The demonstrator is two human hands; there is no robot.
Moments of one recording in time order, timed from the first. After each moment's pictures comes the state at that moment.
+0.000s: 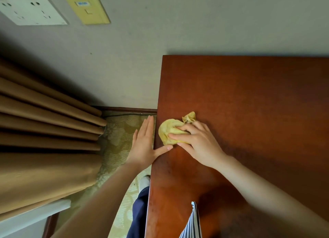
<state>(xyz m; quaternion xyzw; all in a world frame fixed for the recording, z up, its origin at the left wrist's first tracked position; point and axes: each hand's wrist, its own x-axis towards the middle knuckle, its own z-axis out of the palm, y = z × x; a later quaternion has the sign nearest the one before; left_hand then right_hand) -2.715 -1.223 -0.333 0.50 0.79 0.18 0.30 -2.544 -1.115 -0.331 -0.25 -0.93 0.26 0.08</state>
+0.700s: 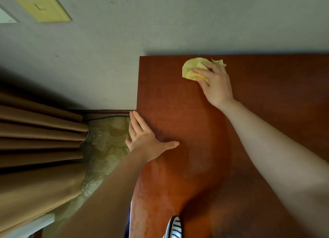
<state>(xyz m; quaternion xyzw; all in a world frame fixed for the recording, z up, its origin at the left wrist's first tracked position) -2.687 -1.141 -0.349 0.37 0.86 0.03 0.34 -2.548 -0.933 -0.347 -0.47 -0.85 0.17 0.17</state>
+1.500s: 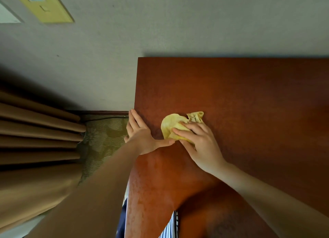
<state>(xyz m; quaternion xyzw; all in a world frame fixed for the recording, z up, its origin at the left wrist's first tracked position) -2.692 -1.136 -0.338 0.37 0.84 -0.01 0.39 -2.504 -1.087 -0.343 -0.36 -0.88 0.27 0.15</state>
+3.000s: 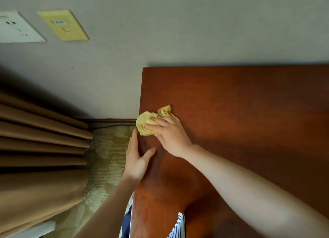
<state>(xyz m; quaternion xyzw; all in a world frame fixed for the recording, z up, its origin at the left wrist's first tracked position) -2.679 -1.210 -0.335 0.29 0.78 0.39 0.39 -2.583 -1.086 -0.339 -0.26 -0.93 0.26 0.07</state>
